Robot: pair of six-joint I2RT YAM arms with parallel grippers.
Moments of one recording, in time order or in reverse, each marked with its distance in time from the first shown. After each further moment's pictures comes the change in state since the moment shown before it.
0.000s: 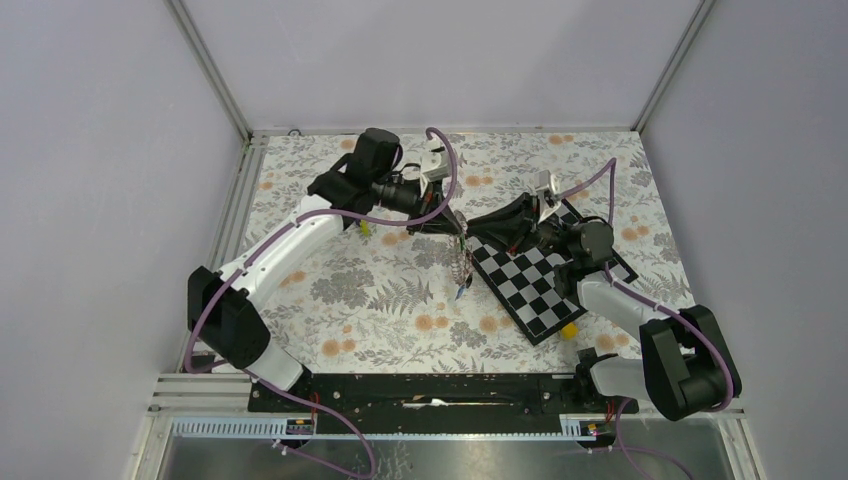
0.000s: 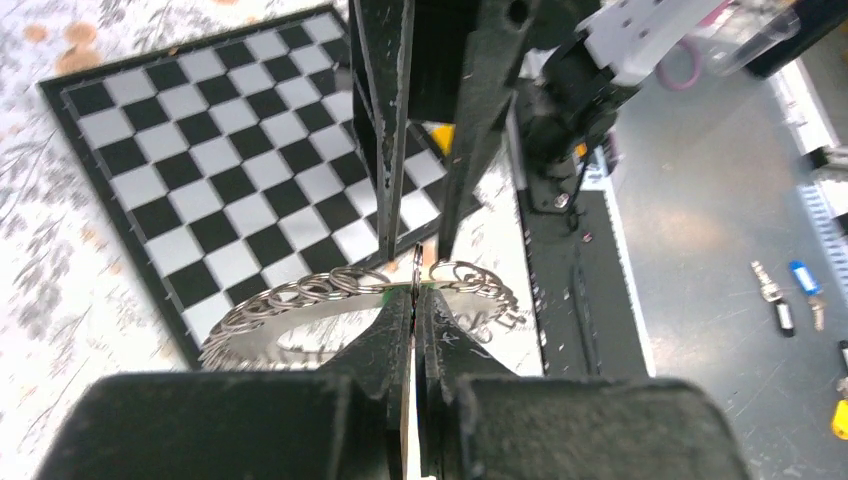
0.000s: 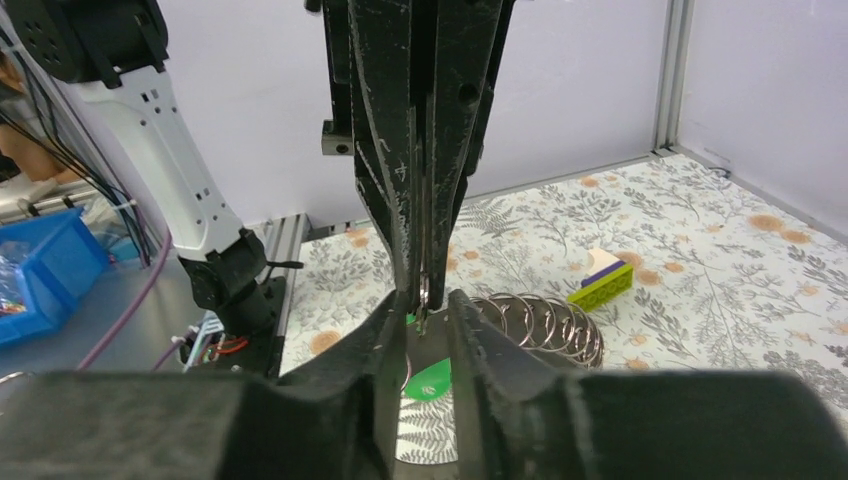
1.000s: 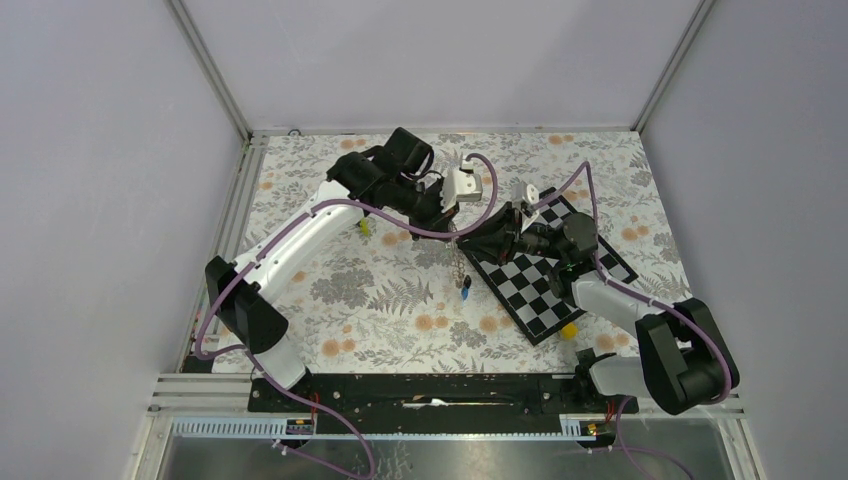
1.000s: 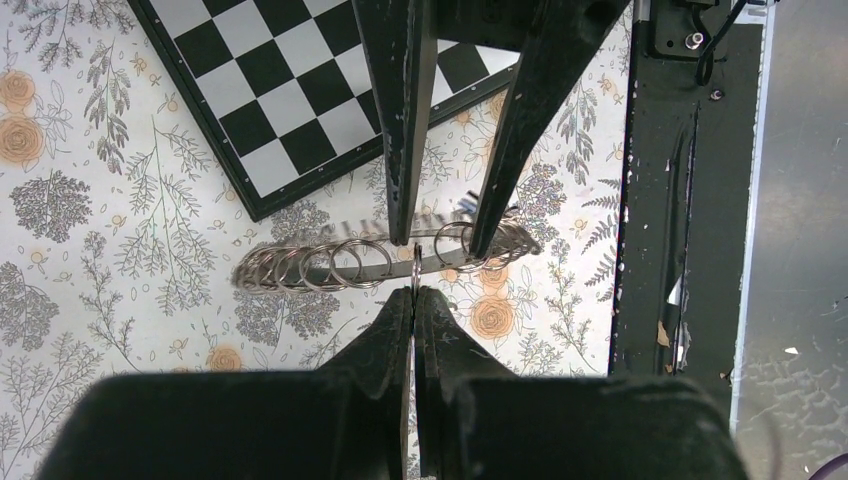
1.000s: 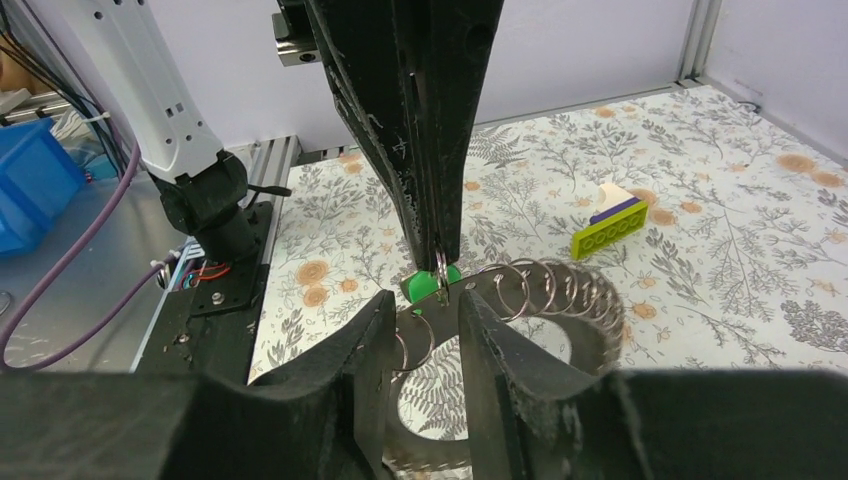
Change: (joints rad) left arm -0.124 0.129 0.325 -0.598 -0.463 0.320; right arm 0.047 0.027 -0.001 -0.230 -0.045 -0.270
